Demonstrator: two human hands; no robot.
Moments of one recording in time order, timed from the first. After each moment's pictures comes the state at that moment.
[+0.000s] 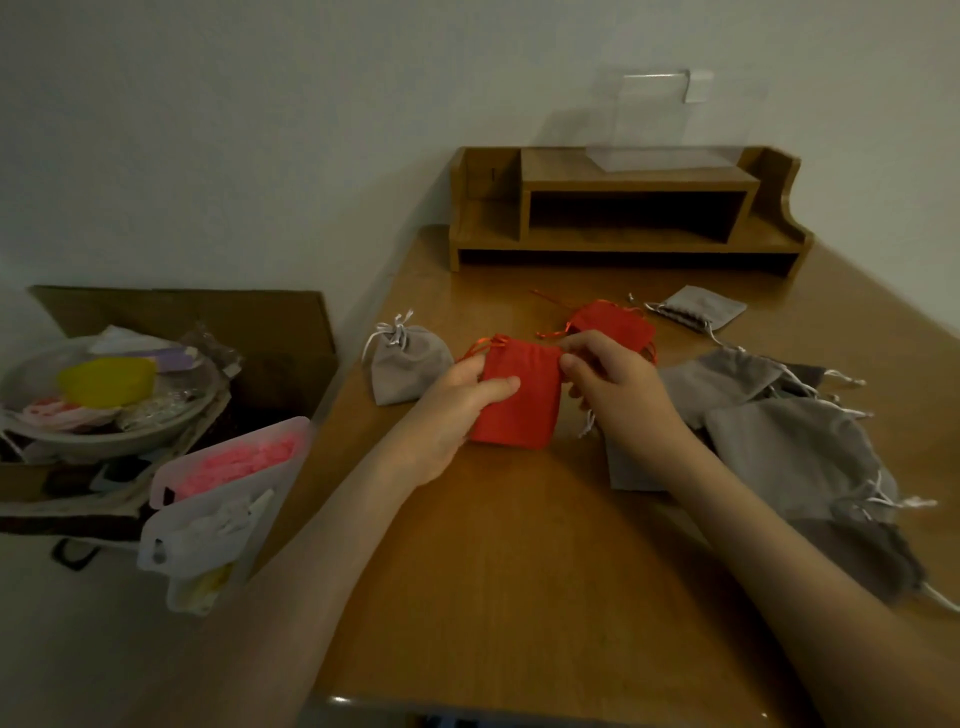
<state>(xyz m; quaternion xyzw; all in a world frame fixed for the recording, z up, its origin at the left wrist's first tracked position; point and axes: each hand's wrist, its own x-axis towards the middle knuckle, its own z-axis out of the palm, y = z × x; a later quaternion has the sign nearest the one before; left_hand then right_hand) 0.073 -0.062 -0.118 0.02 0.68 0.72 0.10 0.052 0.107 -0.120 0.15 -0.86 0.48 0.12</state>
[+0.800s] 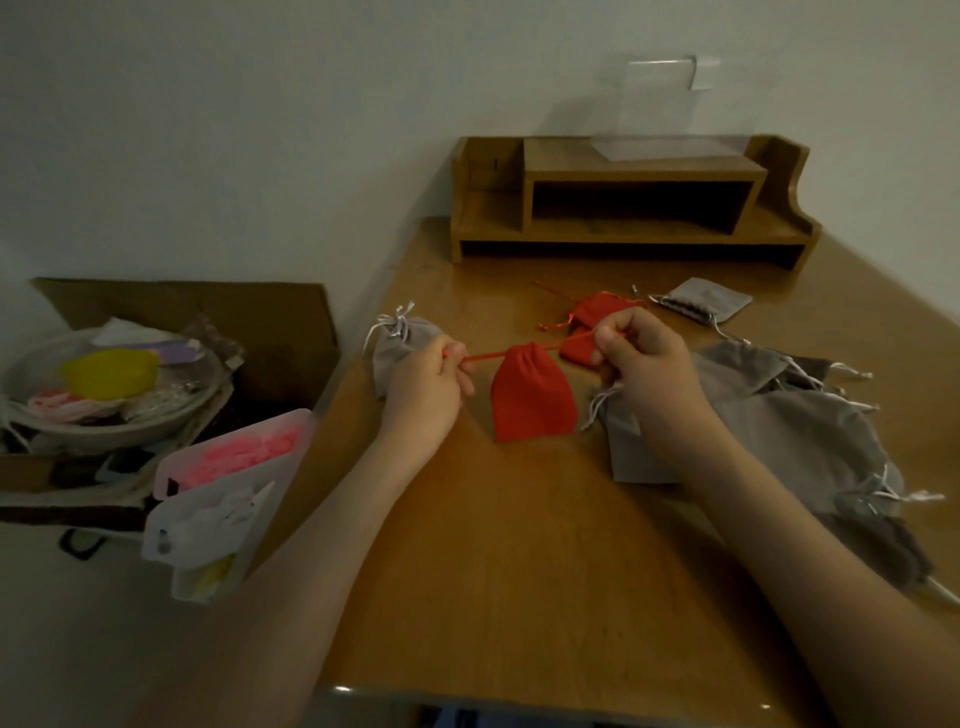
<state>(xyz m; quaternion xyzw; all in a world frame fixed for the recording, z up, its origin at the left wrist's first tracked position) 0.058 -0.077 -0.133 -0.04 0.84 0.51 -0.15 0.050 0.114 -0.114 0.05 -0.72 0.69 0.09</state>
